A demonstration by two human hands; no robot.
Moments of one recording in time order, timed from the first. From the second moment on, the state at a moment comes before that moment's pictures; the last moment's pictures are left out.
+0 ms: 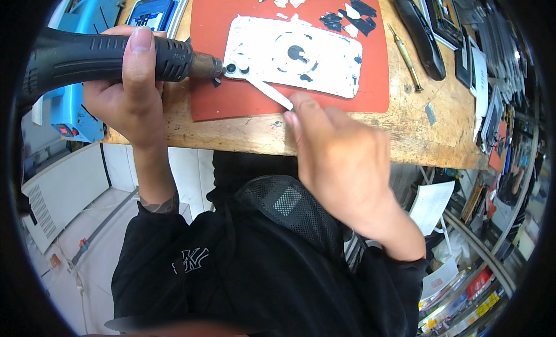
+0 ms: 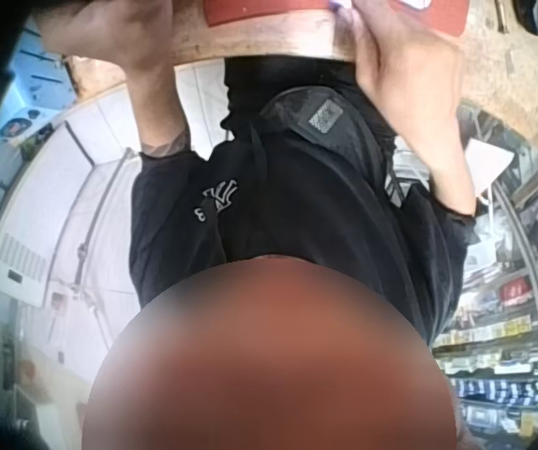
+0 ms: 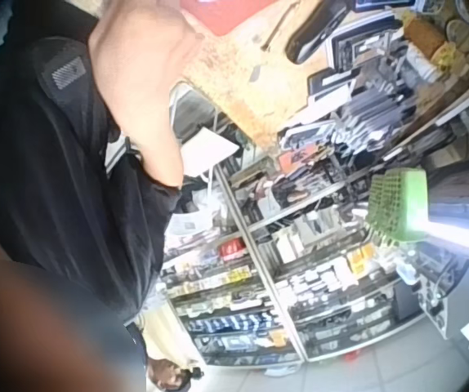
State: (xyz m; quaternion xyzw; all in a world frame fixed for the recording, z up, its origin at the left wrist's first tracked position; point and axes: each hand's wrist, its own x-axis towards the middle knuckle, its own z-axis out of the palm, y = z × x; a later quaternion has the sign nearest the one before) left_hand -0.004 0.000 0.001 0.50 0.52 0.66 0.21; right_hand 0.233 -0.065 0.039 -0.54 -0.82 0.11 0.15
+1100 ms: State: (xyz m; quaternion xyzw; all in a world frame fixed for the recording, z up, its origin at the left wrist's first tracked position) left_hand -0.003 0.001 -0.001 0.50 0.49 0.67 0.24; right_hand 0.200 -0.079 0.024 -0.59 -0.80 0.02 0.09
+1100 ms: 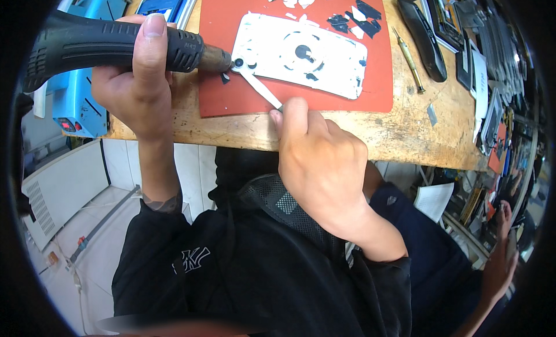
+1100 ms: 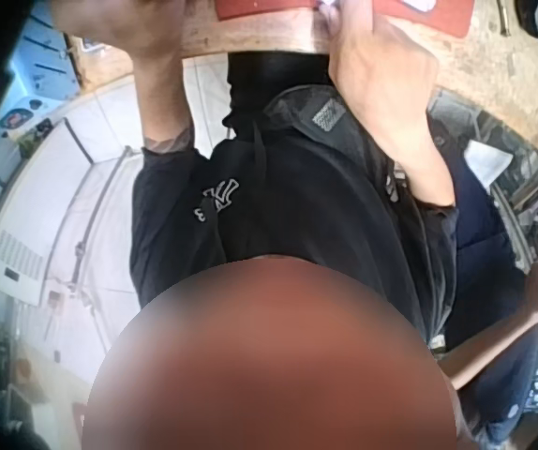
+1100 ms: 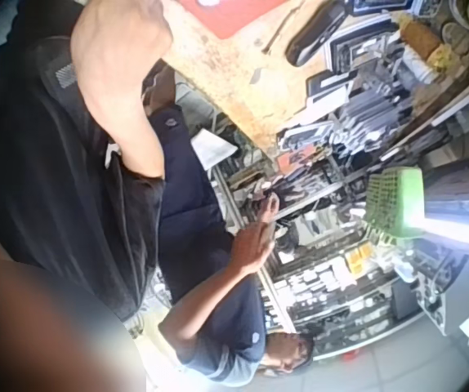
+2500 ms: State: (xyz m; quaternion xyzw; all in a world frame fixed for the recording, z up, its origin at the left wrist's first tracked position) left_hand -0.002 0.005 -0.002 0.48 0.50 0.68 0.24; right_hand 0.205 -0.068 0.037 -0.61 -0.76 0.20 0.09
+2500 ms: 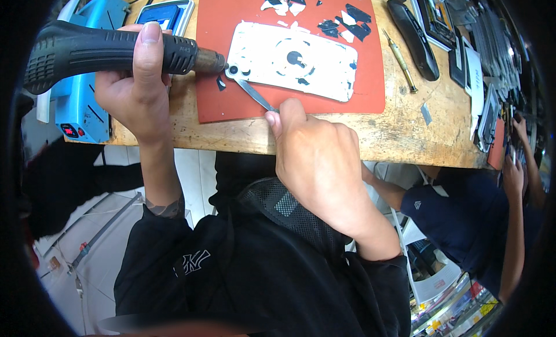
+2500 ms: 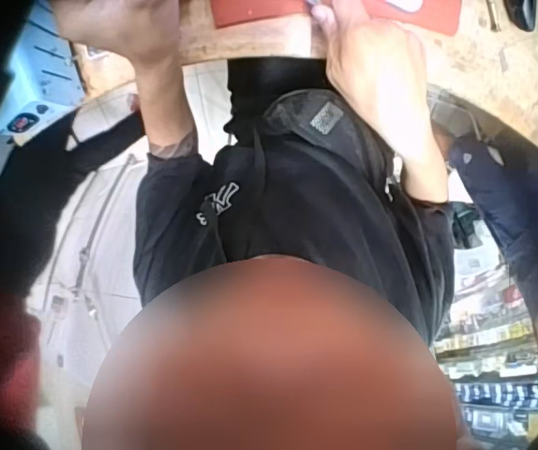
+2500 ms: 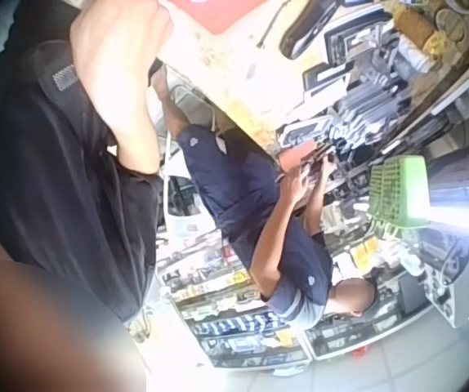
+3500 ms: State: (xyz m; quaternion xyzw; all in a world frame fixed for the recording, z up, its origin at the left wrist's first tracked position) left_hand -0.001 0.004 0.002 0.49 0.44 0.70 0.28; right_hand 0.208 -0.065 0.039 -0.61 -0.75 0.23 0.08
